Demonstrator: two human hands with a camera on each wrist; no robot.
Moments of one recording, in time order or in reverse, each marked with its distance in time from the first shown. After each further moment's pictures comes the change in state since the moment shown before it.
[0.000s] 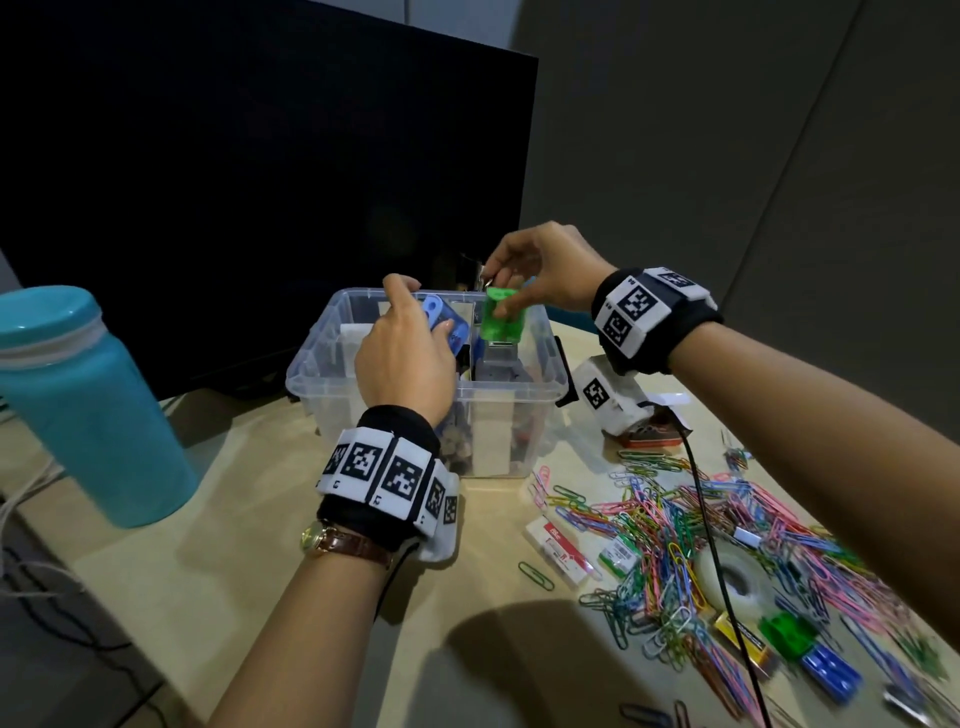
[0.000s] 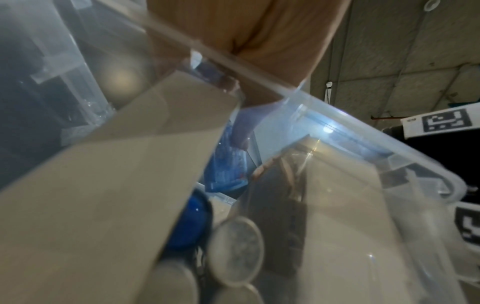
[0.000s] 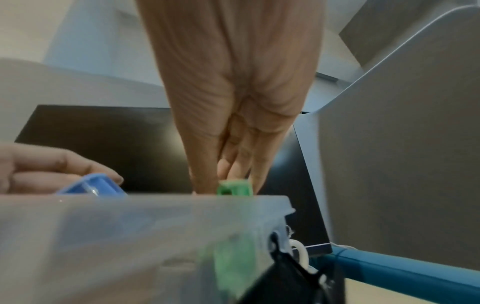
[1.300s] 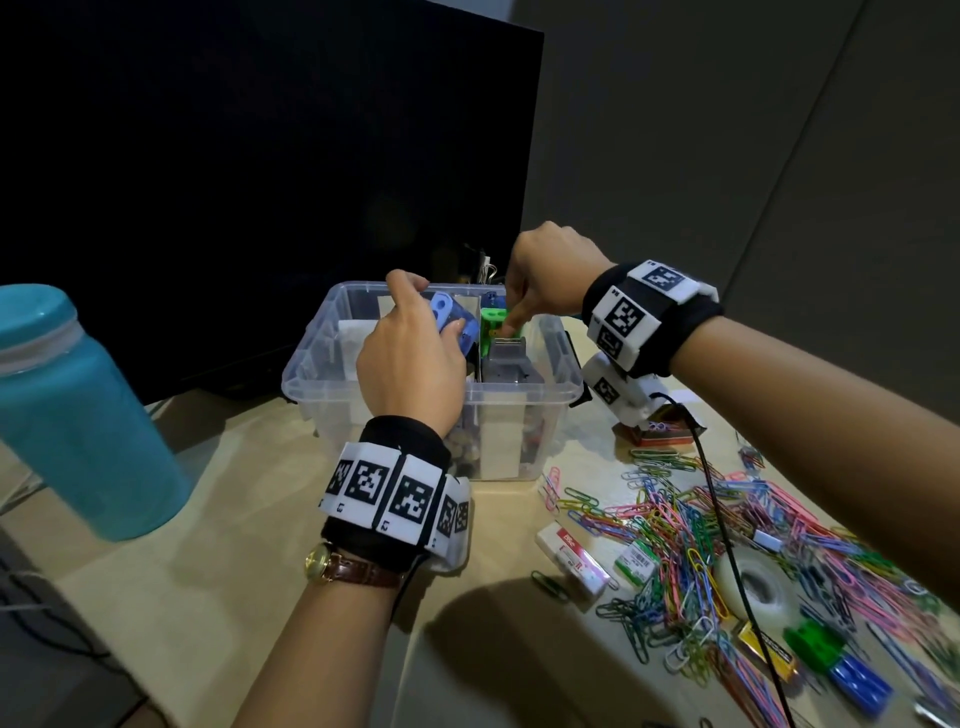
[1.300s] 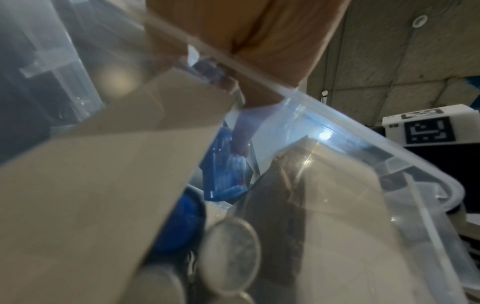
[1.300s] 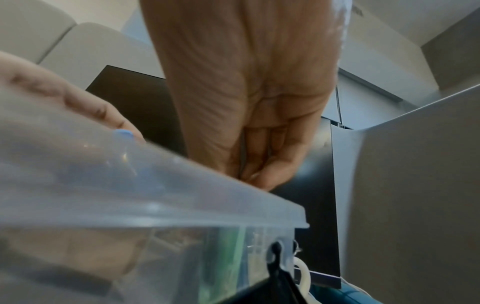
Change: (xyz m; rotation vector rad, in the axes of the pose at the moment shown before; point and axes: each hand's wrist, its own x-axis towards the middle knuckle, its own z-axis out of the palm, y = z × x) left_hand 0.001 -0.003 0.002 -0.042 0.027 0.022; right_hand 0.015 -0.014 0.009 -0.634 -0.170 0.142
